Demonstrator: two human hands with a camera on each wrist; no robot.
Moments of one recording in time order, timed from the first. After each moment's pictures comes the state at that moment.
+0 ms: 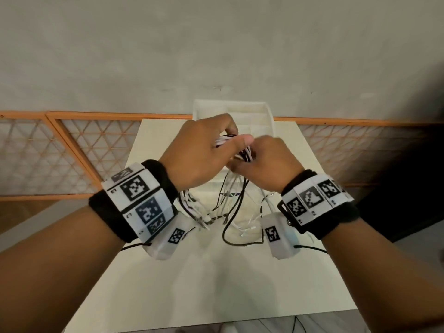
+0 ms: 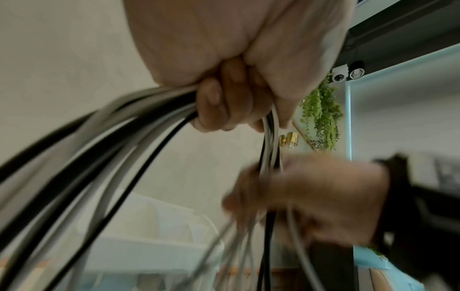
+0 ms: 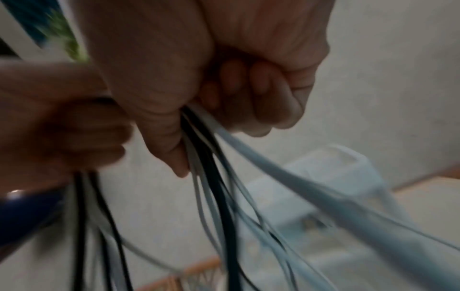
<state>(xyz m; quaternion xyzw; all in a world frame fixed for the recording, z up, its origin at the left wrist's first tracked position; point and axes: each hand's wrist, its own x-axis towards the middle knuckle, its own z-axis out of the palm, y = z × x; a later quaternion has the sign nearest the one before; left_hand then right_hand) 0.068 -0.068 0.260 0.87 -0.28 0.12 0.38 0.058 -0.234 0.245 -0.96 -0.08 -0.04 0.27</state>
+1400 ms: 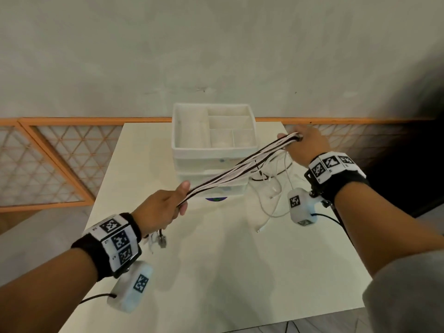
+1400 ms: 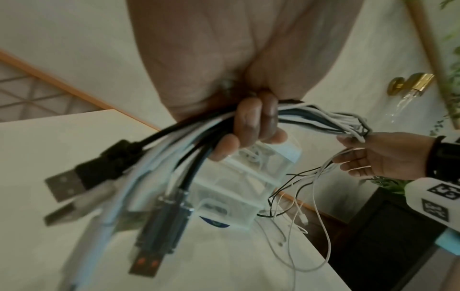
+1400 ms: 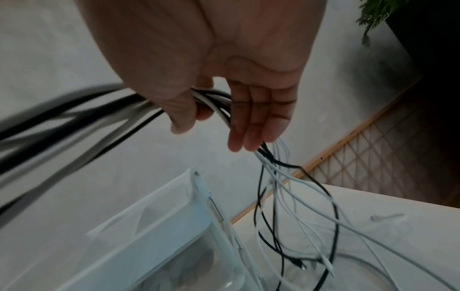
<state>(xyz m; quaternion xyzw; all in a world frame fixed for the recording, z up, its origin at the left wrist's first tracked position) 0.074 -0.041 0.152 0.86 -0.06 -0.21 0.46 0.125 -0.378 0.208 -0.94 0.15 -0.10 0.28</state>
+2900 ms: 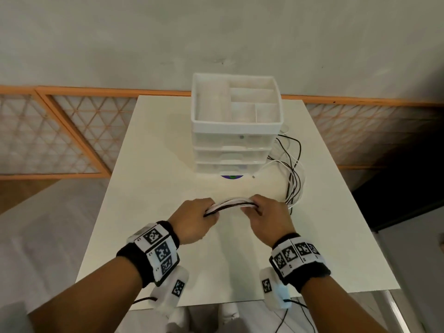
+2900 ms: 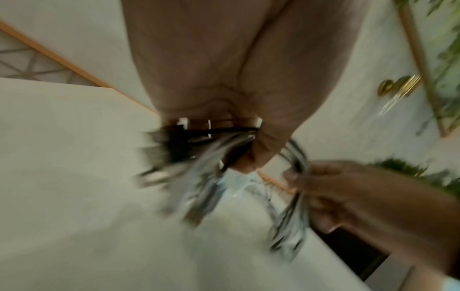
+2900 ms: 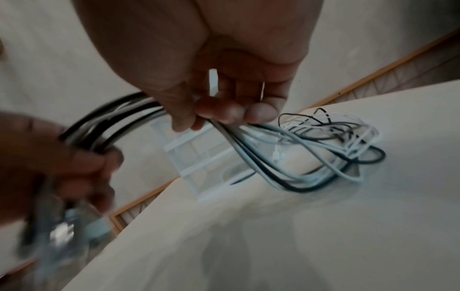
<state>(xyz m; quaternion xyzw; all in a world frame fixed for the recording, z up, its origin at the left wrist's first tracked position) 0.036 -0.053 0.093 0.91 -0.15 -0.23 0.33 0.009 -0.263 0.064 -0.95 0.06 0.01 0.32</state>
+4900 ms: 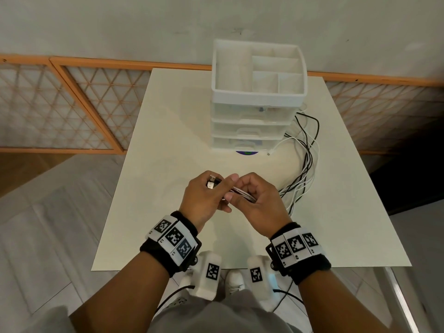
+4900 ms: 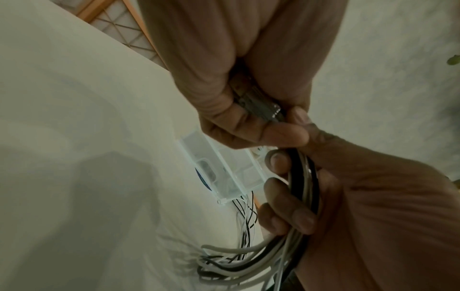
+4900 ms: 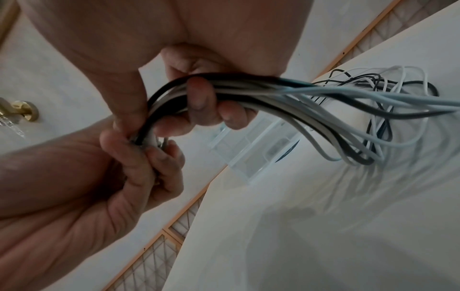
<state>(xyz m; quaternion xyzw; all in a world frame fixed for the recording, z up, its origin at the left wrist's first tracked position) -0.005 -0.051 0.079 0.67 0.10 -0.13 0.72 -0.028 -0.199 0.073 -0.79 -0.01 0.03 0.61</state>
